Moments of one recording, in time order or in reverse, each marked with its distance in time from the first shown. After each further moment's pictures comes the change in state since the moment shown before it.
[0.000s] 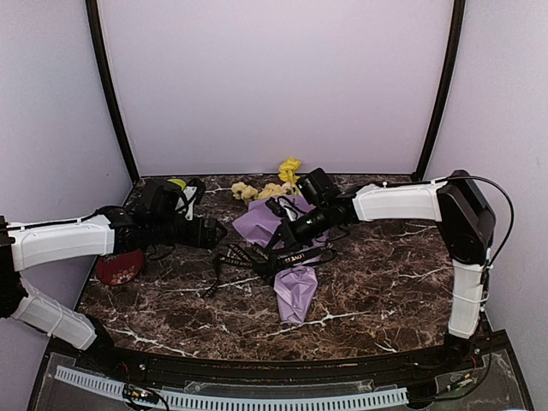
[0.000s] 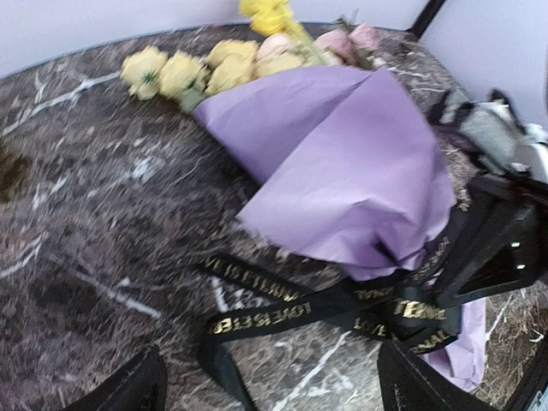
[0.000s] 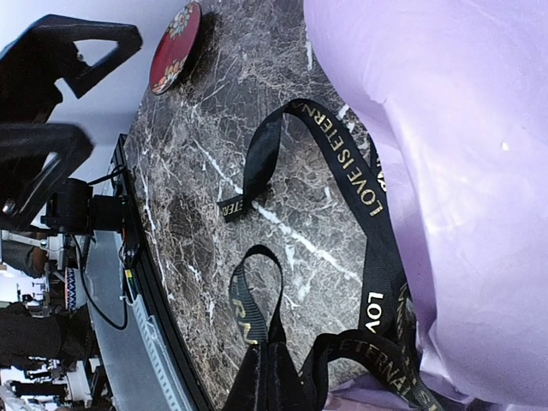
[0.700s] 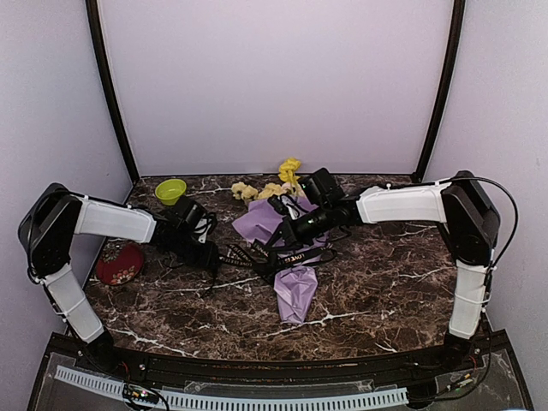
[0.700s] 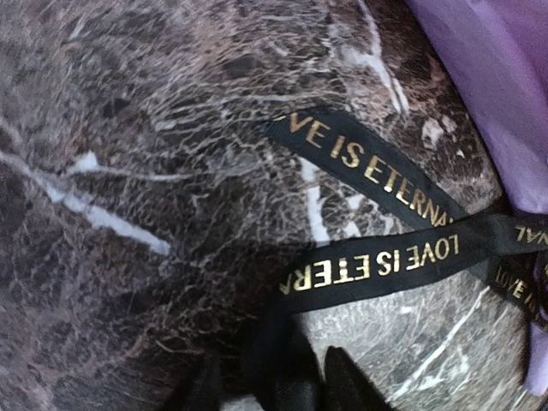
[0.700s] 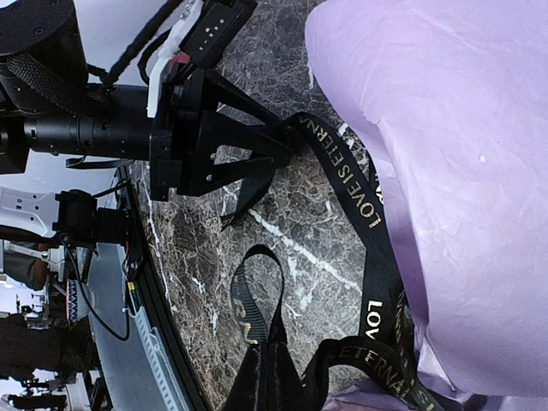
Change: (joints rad) left arm 0.121 0.405 0.093 -0.156 0.122 -0.012; right arm 0.000 -0.037 -0.052 0.082 0.031 0.035
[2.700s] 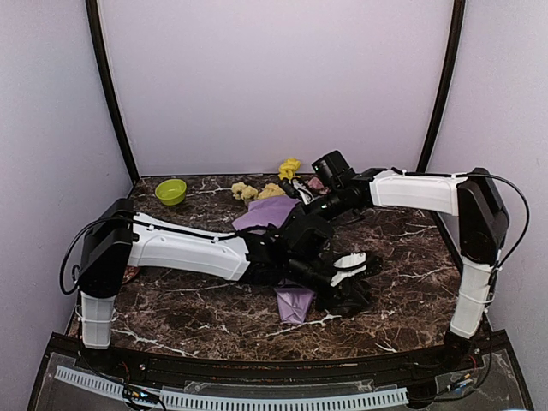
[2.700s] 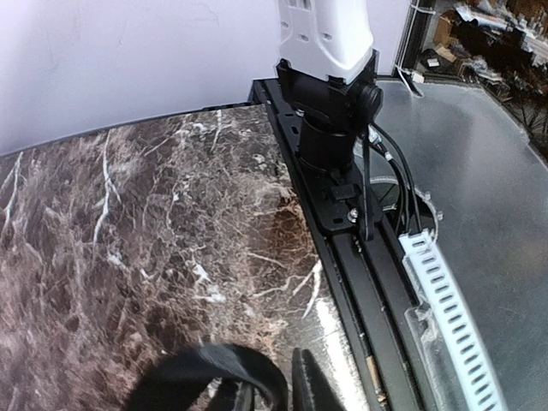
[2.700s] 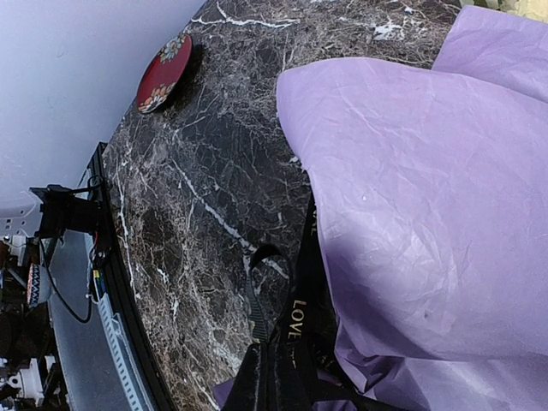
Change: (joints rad) left arm -0.660 0.354 0.604 0.282 0.393 0.597; right arm -0.080 -0.047 0.077 -0.178 0.037 -0.223
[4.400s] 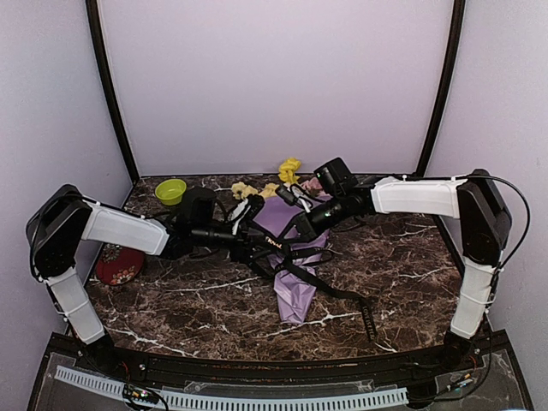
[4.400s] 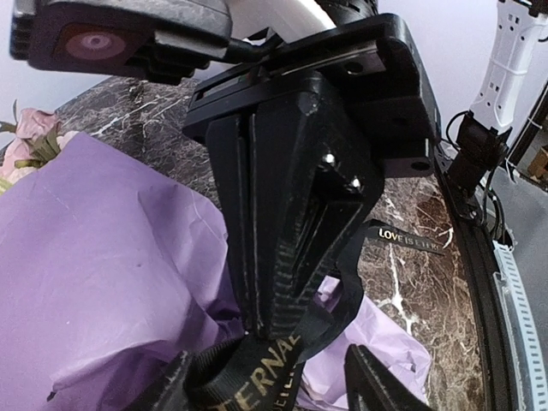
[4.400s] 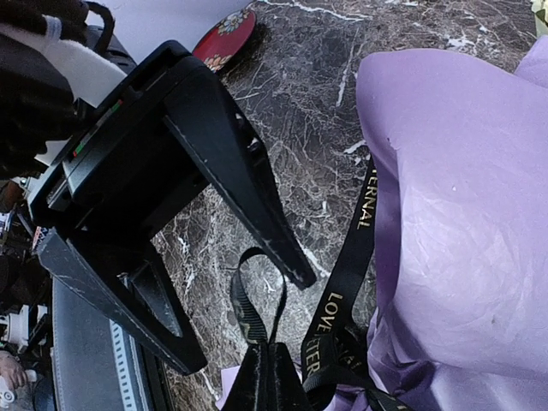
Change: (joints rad) left arm 0.520 -0.328 -0.629 0.440 0.131 -0.201; right arm 0.007 -0.018 -0.082 0.072 -0.126 -0.142
